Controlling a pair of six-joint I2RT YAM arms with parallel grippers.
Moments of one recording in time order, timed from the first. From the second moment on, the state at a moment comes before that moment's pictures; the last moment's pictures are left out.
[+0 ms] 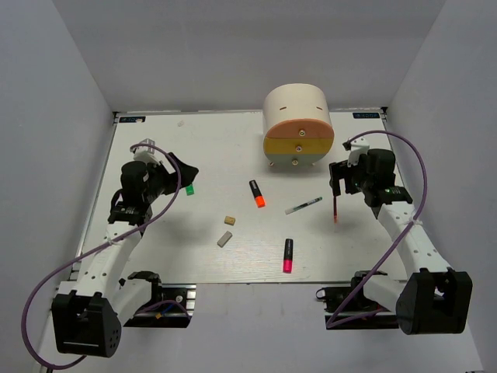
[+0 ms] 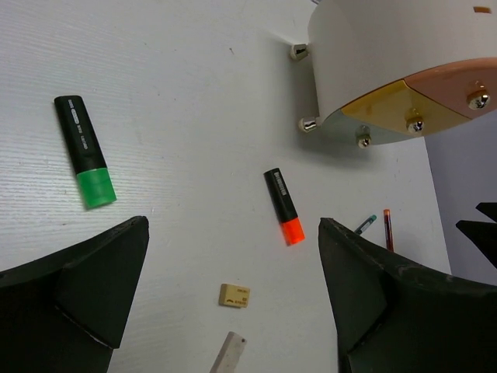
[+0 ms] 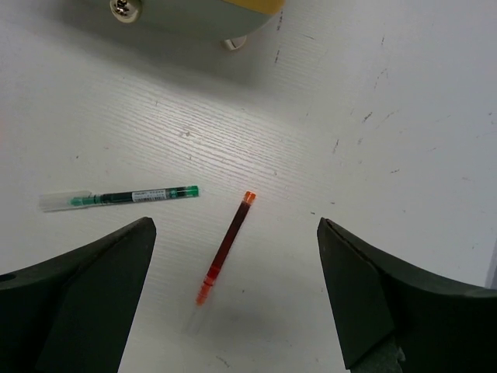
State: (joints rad) left arm -0.09 0.96 0.66 -0.04 0.28 -0.57; right arm 0.07 1.10 0.80 -0.33 -0.18 -0.22
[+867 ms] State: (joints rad) left arm -0.11 1.26 0.83 -0.15 0.37 -0.39; right arm 0.08 1.14 0.96 -0.41 -0.61 -0.09
